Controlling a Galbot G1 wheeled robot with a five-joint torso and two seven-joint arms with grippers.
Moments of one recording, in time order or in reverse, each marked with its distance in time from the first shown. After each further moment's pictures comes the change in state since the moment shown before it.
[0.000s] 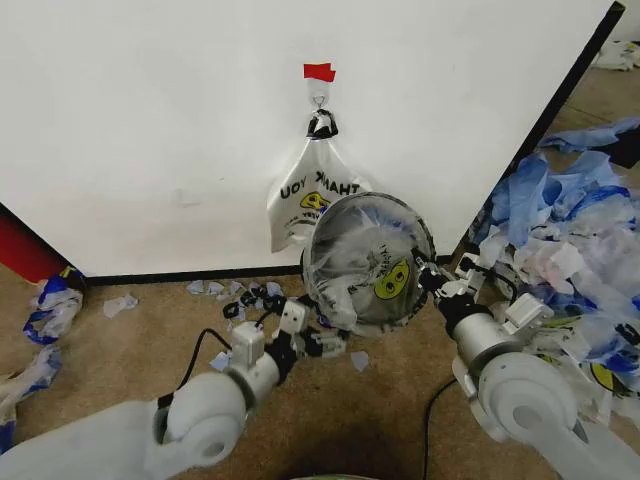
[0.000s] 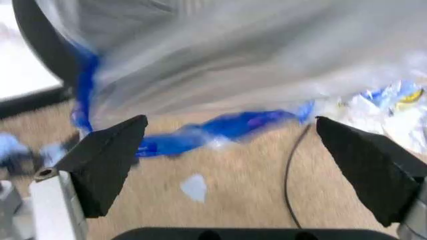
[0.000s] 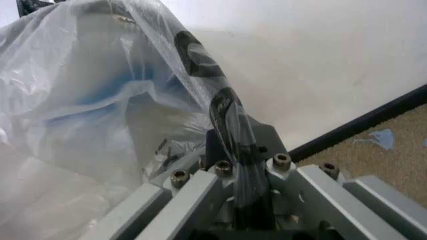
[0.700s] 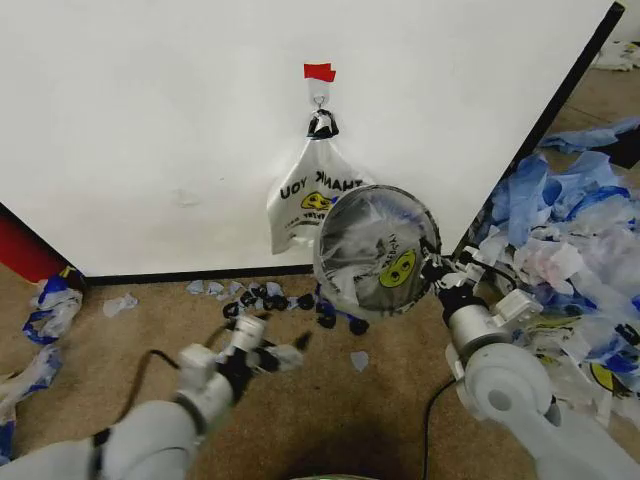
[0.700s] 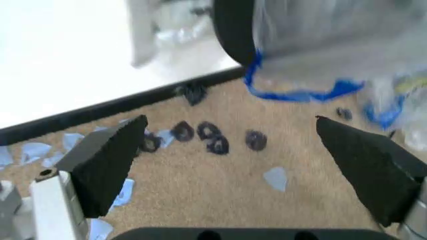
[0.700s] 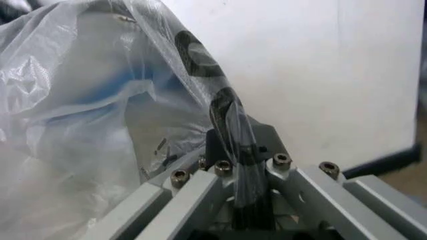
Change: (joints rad) left arm 0.487 0.201 -0.531 -0.139 0.032 -0.035 -0.050; right arm 0.016 0.044 -0.033 -0.123 -0.344 0.046 -0.064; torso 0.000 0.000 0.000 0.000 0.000
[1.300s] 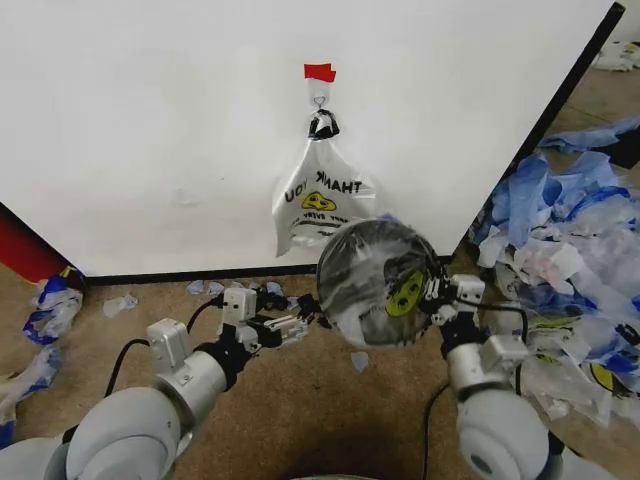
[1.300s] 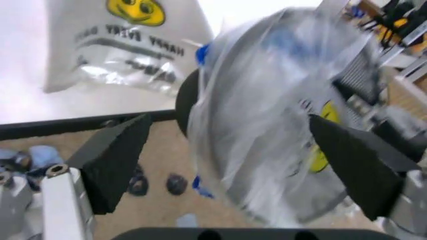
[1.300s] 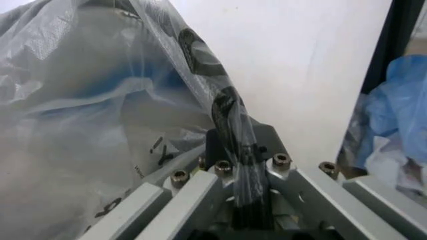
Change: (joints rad) left arm -0.186 -0.106 0.018 -0.085 -0.285 -0.005 -0.003; right arm -0.176 0.011 -0.073 0.075 -0.472 -0.084 0.091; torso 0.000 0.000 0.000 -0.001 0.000
